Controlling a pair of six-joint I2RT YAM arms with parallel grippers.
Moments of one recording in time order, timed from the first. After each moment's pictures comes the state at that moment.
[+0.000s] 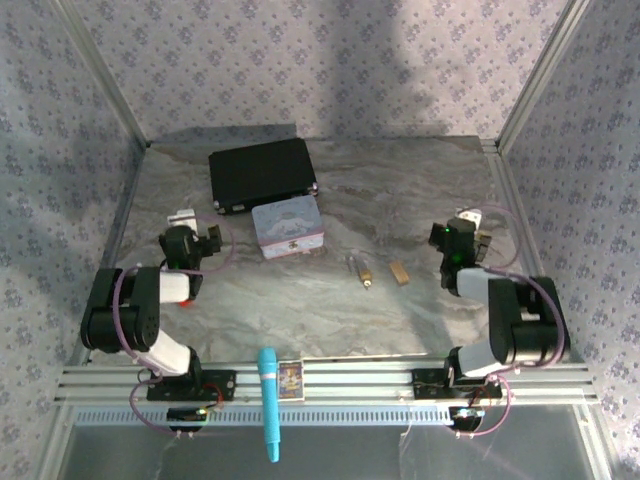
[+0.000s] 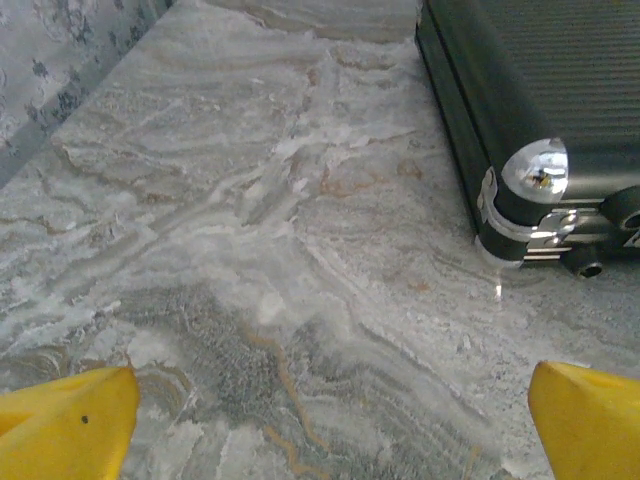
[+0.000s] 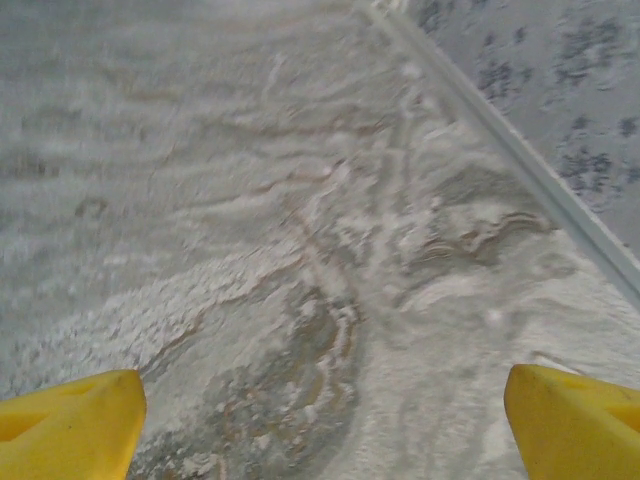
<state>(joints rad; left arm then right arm) 0.00 1.54 0.40 0.70 -0.19 -0.07 0.05 1.49 0.47 0.47 0.42 0.11</state>
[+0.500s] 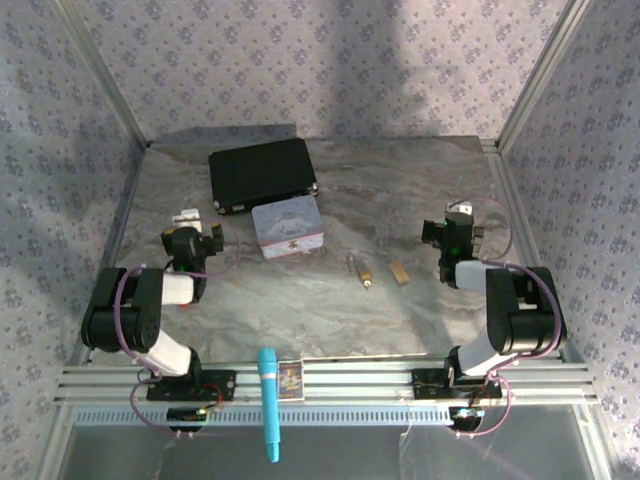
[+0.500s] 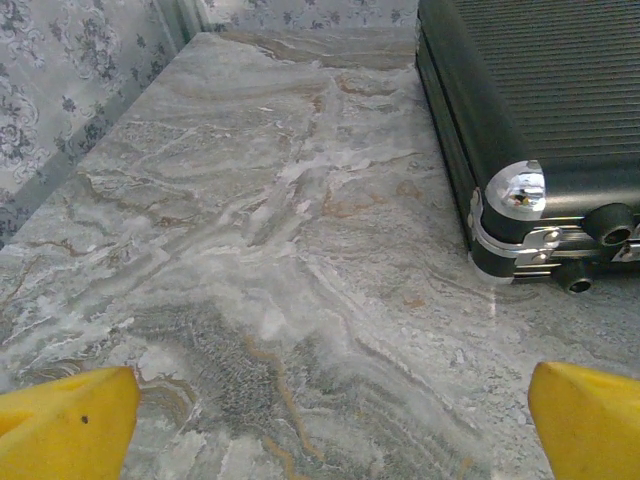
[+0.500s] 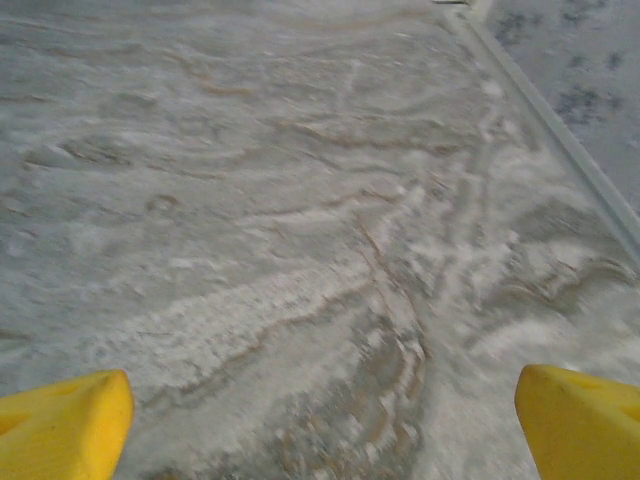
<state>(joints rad) -0.05 1.54 0.38 0.76 -0.29 -0.05 0.01 1.52 0.54 0.45 0.25 0.03</state>
